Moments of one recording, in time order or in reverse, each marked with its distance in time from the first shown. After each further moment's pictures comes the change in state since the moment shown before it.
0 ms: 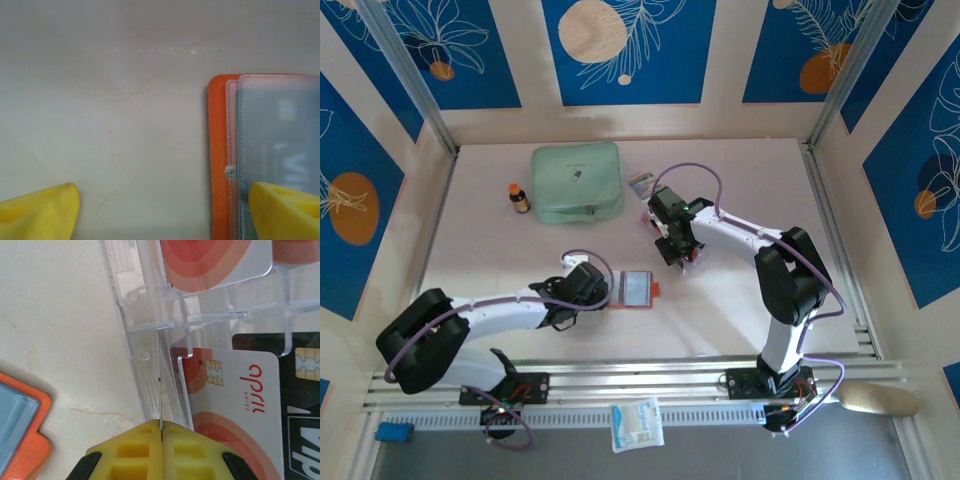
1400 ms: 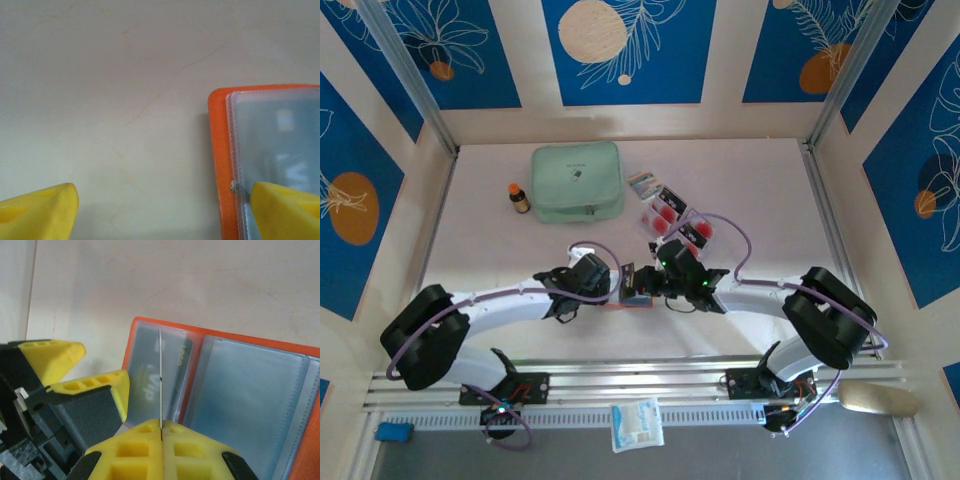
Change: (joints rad) left arm 0.002 0.032 0.109 -0.139 -0.039 0.106; right arm 0.211 -0.313 -0.671 1.019 -0.314 0.832
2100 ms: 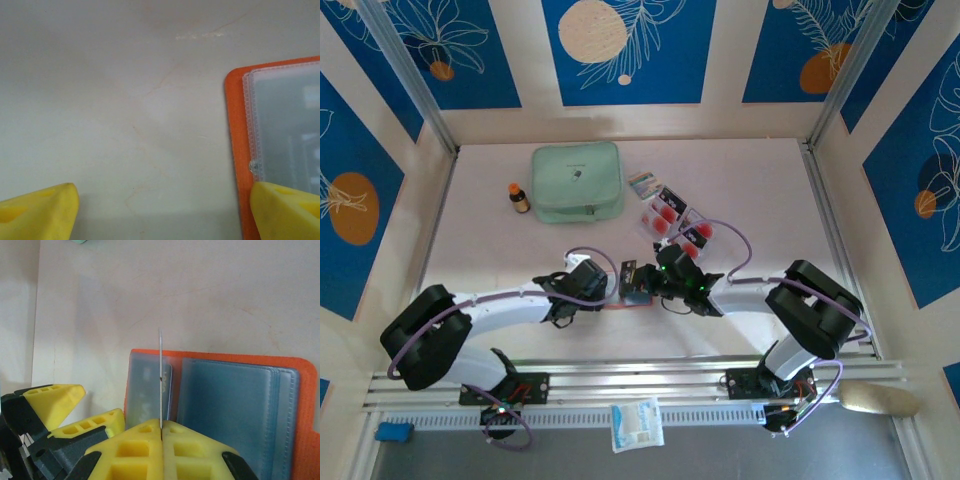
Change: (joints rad) left arm 0.000 0.000 -0.039 -0.011 0.000 -0.027; right arm 0.002 0.075 -0.039 0.161 0.063 0.117
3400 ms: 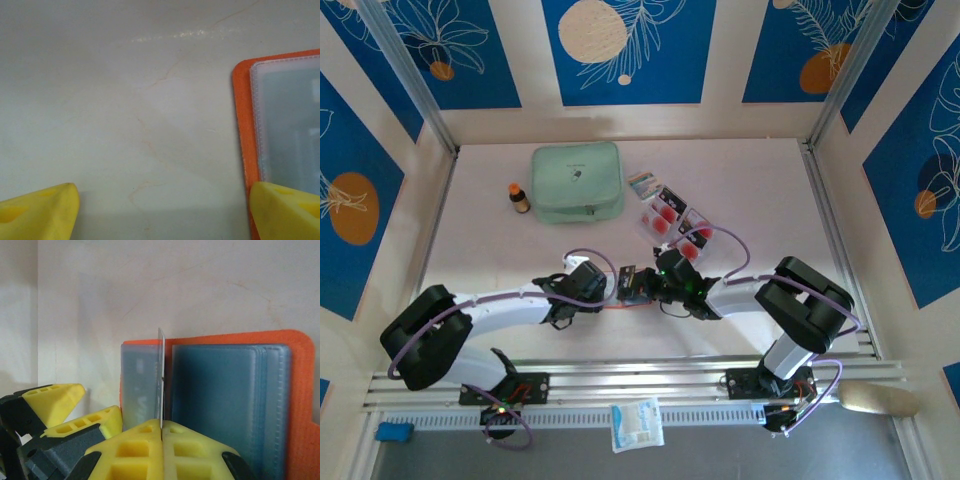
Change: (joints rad) left arm 0.000 0.000 -0.016 0.005 0.000 -0.008; right arm 0.011 0.053 -0.032 0.089 -0.029 0.066
